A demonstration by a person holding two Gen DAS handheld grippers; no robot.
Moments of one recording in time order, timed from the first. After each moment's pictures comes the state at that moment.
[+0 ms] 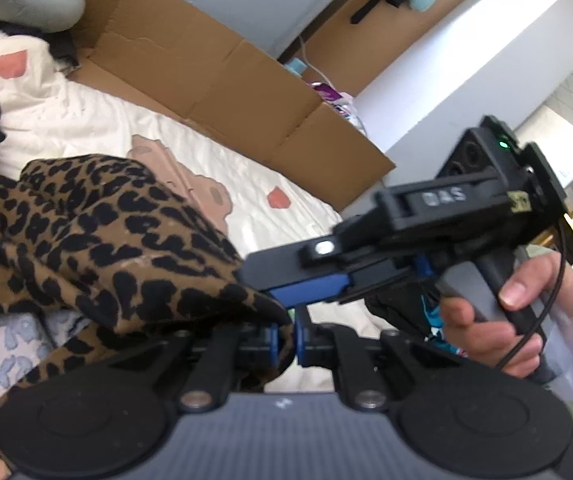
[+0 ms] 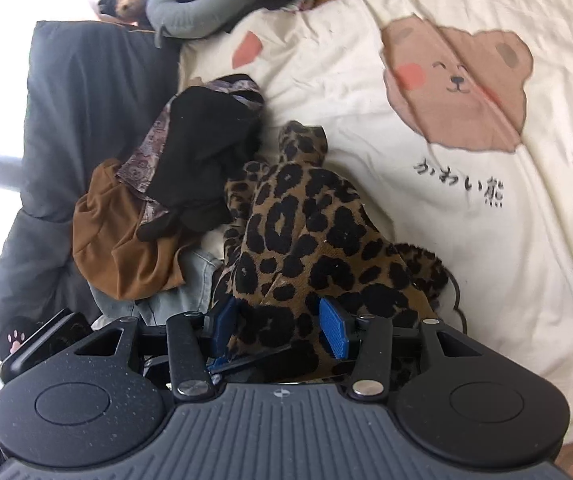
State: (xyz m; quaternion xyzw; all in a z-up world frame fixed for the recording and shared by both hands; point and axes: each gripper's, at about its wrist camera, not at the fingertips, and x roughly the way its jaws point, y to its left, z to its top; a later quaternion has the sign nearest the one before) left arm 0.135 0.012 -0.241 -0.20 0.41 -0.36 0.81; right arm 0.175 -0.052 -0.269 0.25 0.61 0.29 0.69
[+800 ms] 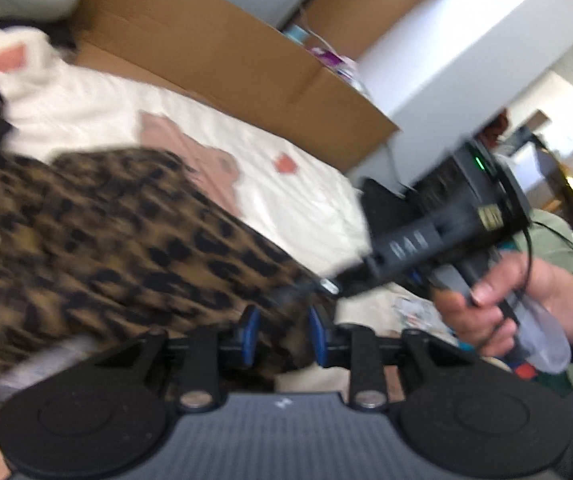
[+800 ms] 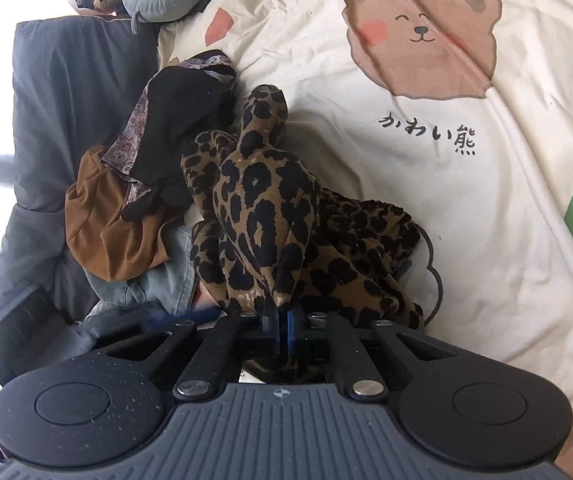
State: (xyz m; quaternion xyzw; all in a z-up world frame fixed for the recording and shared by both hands) left arm 0.129 0.037 -0.231 -0.16 0.46 -0.34 0.80; right arm 0.162 -0.080 -0.307 0.26 0.63 0.30 0.66
